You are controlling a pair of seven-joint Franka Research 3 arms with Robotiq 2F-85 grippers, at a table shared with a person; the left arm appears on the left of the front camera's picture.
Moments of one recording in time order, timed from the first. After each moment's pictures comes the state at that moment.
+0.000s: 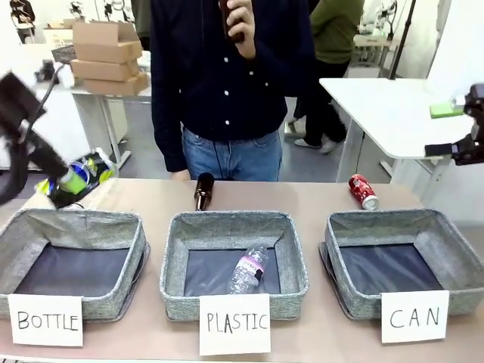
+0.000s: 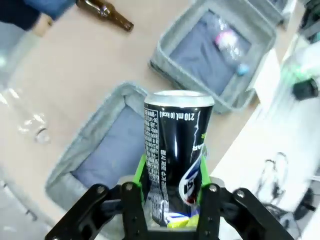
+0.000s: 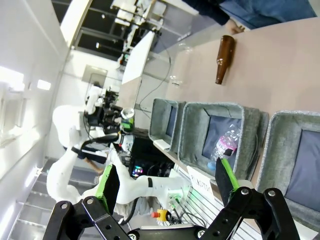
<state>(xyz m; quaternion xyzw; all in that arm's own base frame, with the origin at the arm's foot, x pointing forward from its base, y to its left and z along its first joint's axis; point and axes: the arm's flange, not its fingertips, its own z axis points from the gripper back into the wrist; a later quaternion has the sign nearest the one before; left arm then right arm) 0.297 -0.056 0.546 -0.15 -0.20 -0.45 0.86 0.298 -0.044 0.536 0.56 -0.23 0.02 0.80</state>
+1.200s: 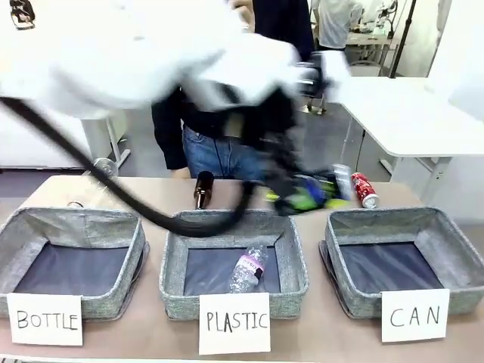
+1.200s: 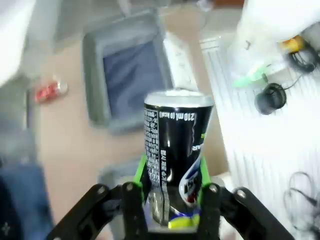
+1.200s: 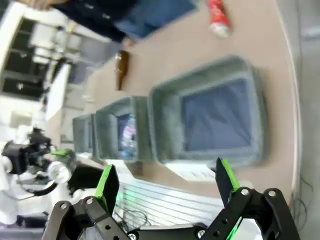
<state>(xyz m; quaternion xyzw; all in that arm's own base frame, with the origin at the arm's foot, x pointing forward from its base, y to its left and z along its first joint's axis) 0.254 -0.479 0.581 -0.15 -0.25 -0.79 0.54 0.182 -0.191 0.525 0.37 -0.26 -0.10 0.89</state>
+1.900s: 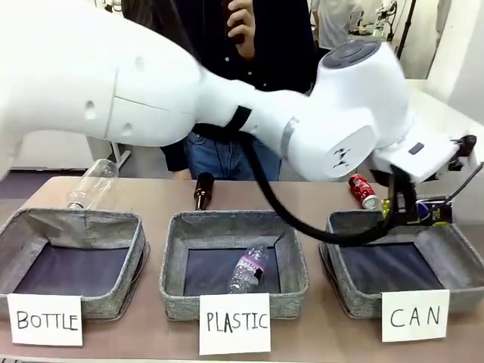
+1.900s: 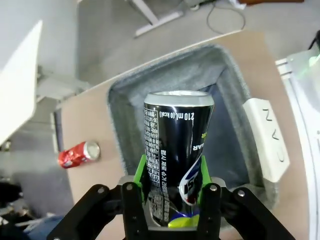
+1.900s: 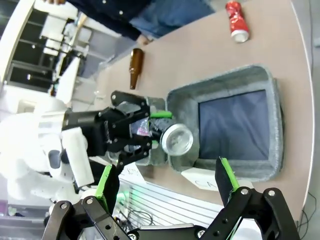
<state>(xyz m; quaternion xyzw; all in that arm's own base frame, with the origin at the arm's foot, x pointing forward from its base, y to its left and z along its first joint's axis) 0.332 -0.656 0.483 -0.09 -0.30 -0.79 0.52 0.210 -0.161 0.541 0.39 -0.27 -0.06 0.88</state>
